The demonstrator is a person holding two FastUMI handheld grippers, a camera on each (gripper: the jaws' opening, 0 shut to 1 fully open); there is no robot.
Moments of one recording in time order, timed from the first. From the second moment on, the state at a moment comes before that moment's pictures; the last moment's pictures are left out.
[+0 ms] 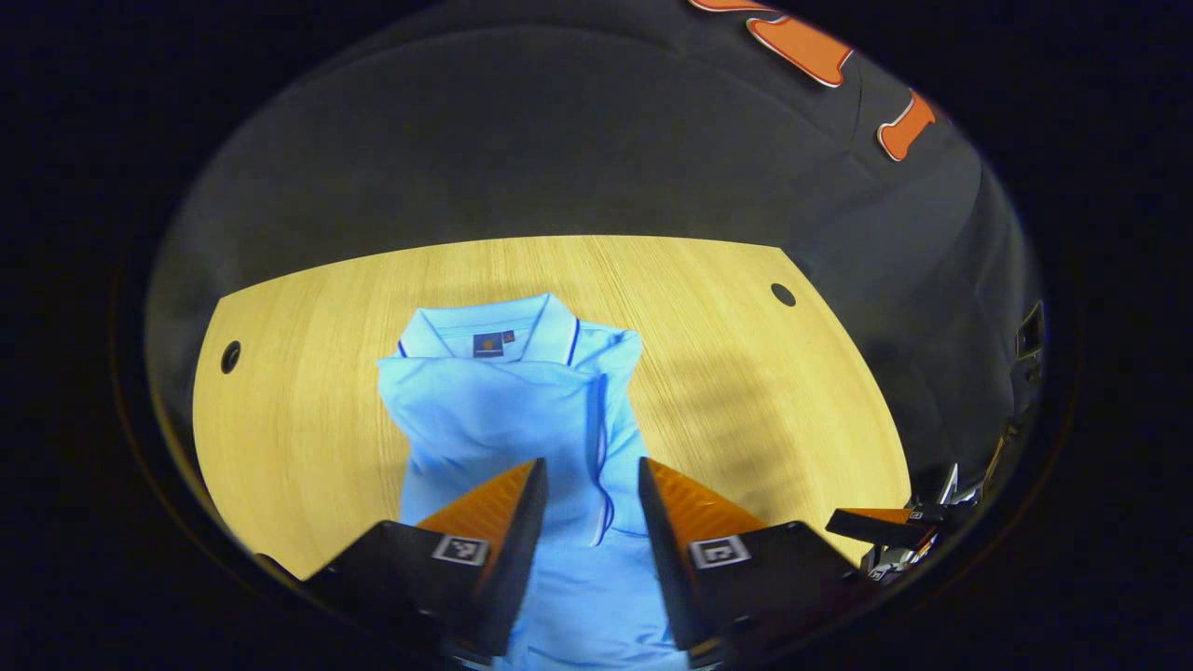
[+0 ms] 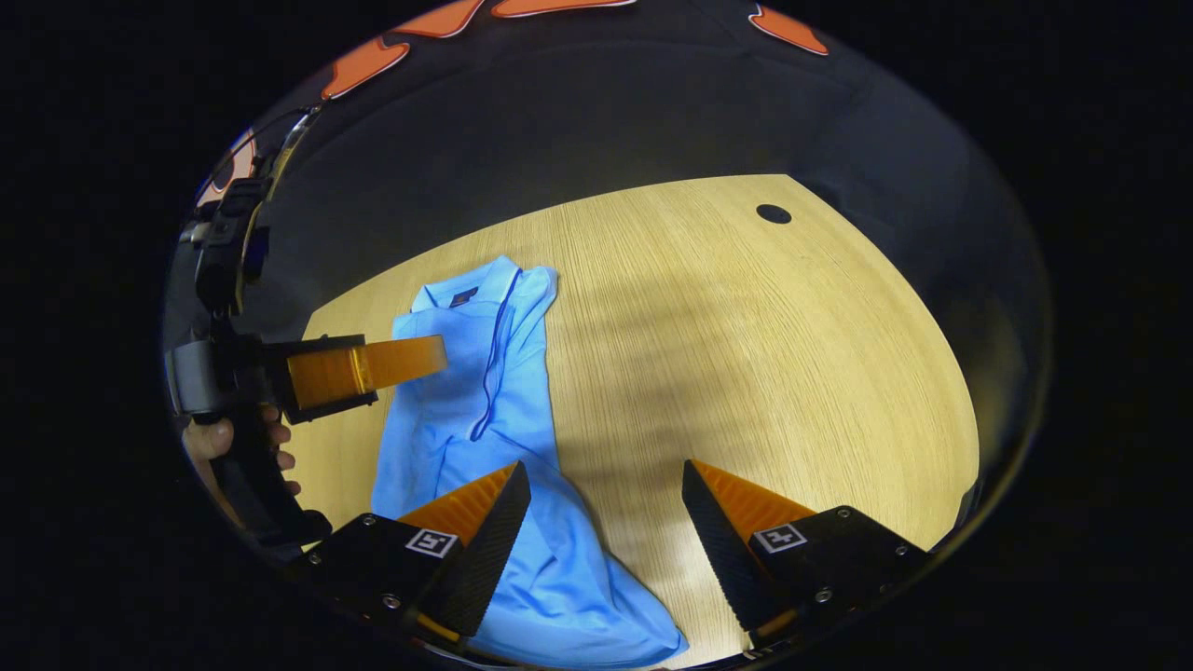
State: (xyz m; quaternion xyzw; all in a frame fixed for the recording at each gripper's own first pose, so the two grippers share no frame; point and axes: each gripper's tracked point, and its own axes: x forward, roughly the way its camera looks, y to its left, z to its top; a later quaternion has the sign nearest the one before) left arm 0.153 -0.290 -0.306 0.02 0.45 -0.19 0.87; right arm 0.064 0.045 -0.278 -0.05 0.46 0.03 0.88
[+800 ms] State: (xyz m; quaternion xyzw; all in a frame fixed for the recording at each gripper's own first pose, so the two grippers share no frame) left arm -0.047 -0.126 -0.359 0.03 0.53 -0.08 0.84; right arm -0.063 0.040 -0.335 -0.18 0.54 0.06 0.82
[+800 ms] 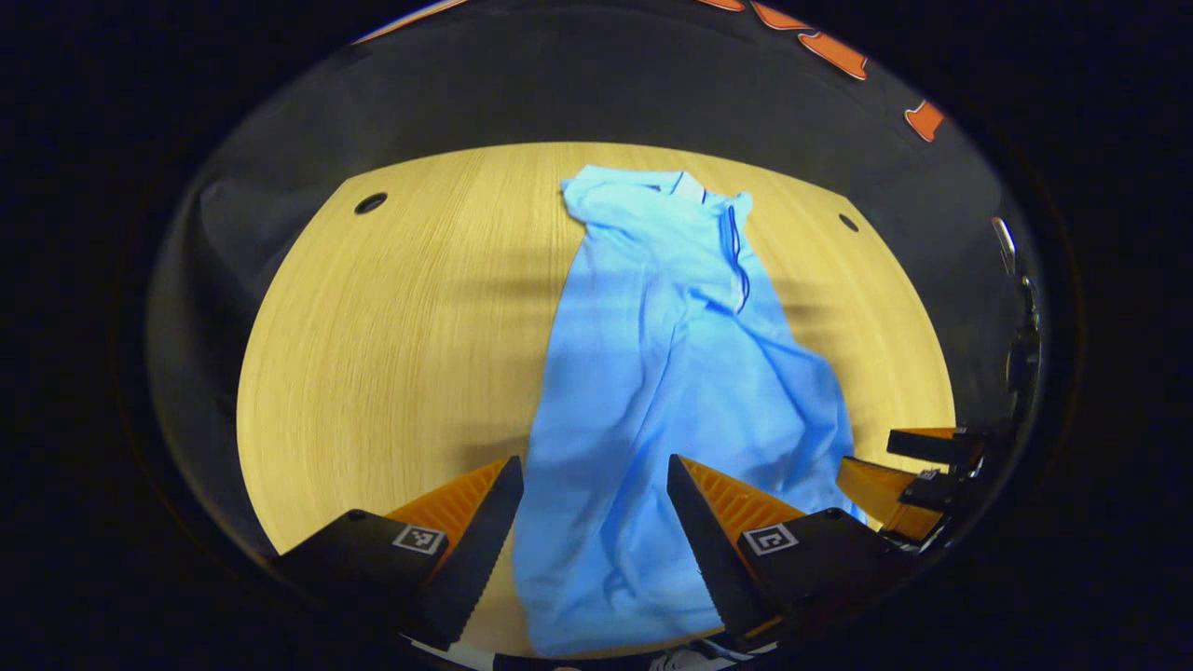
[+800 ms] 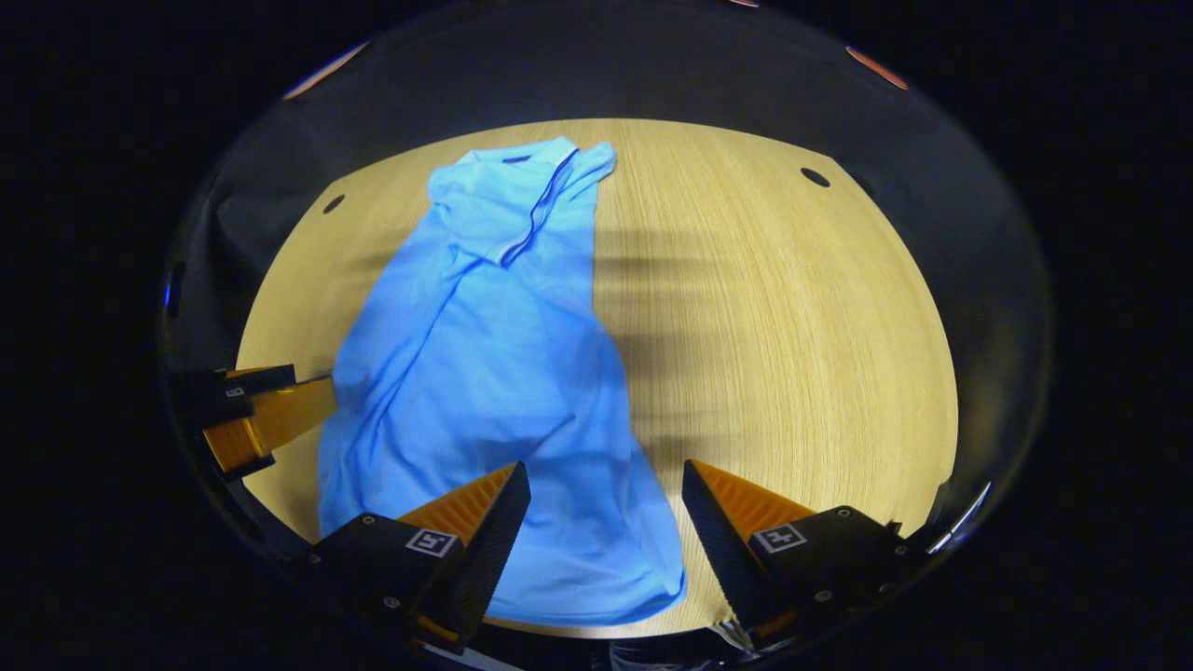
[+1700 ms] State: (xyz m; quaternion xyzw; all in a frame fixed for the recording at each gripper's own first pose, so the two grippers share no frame) left arm -0.157 -0.086 -0.420 0.07 0.61 -0.06 0.79; right arm -0.151 0.003 -0.380 -0.21 0.62 0.04 0.75
